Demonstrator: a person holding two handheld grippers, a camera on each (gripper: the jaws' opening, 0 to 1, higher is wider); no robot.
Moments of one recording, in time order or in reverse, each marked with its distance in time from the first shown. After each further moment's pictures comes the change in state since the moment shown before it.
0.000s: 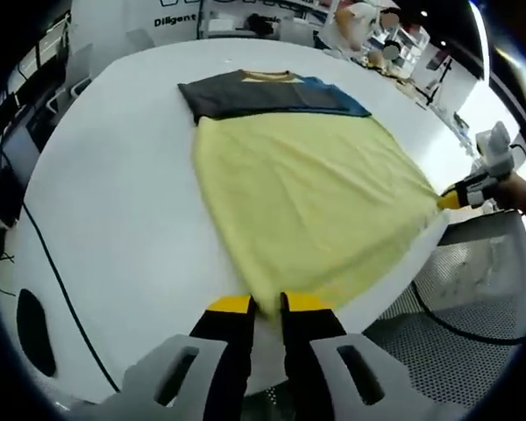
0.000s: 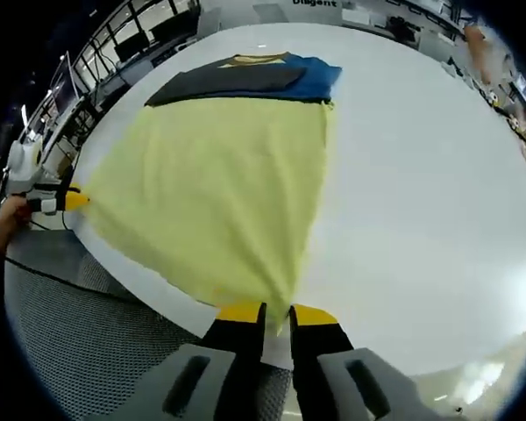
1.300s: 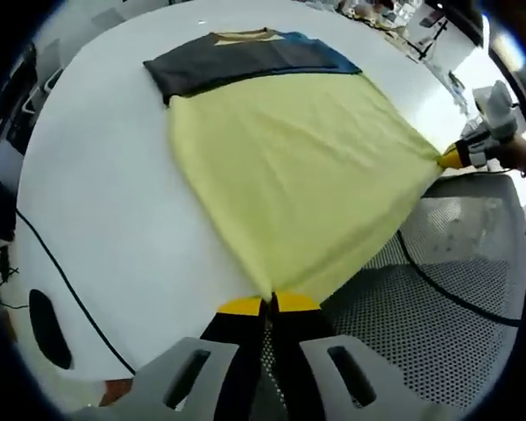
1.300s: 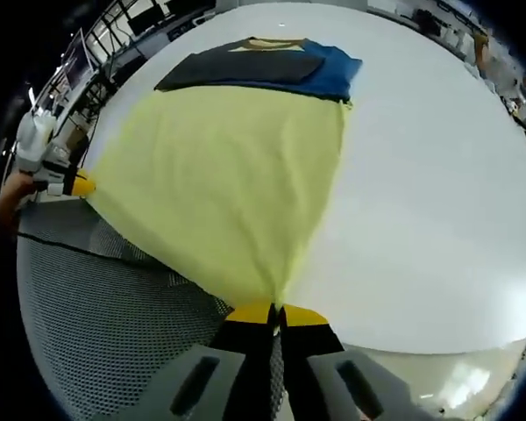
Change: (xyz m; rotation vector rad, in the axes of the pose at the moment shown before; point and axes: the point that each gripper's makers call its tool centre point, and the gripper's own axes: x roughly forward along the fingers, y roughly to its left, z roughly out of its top) left arm -0.025 -0.019 -0.028 0.134 0.237 -0.026; right arm -0.033 0.011 -0.015 -0.045 0.118 0.055
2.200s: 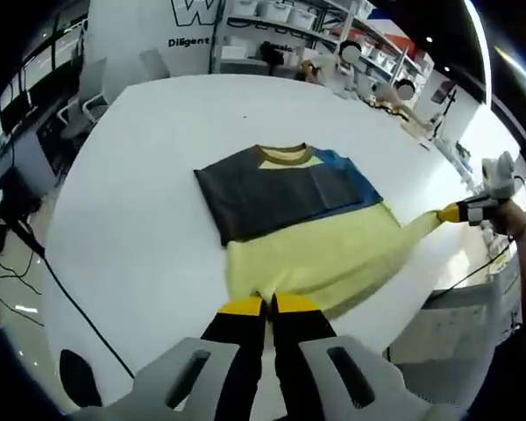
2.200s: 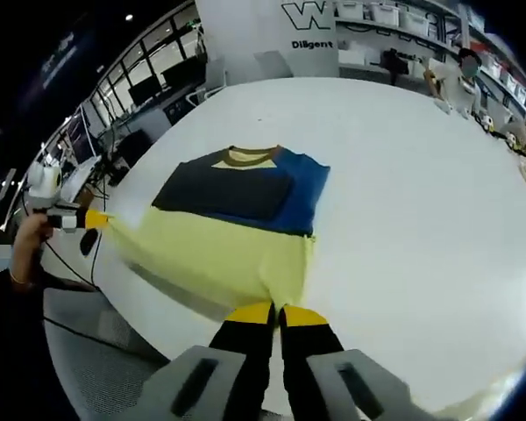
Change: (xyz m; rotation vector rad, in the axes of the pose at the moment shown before) left arm -0.056 0.051 0.130 -0.181 -0.396 0.036; right arm -0.051 -0.026 0.129 0.062 -0.375 0.023
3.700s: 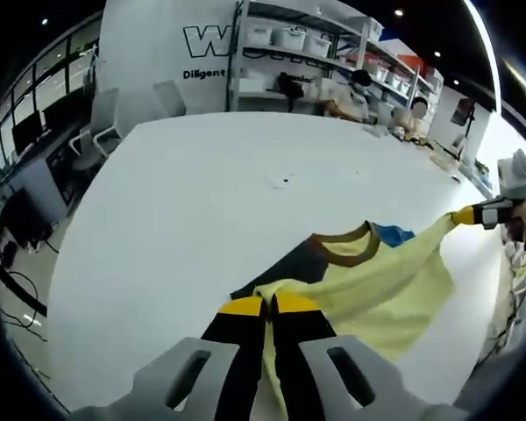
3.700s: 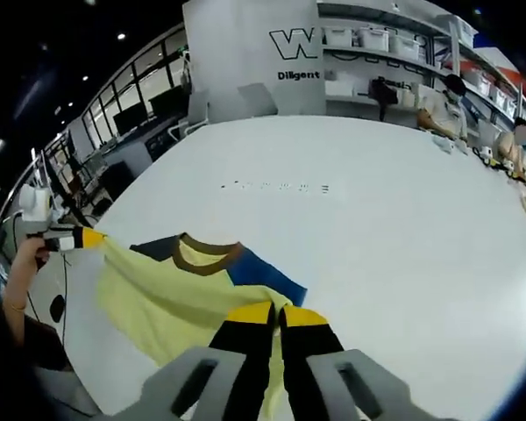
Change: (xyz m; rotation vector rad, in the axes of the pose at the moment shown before) left arm 0.110 0.068 0.142 0.007 -0.155 0.098; right arm 0.106 -0.060 0.160 0.025 -0.151 -0.065
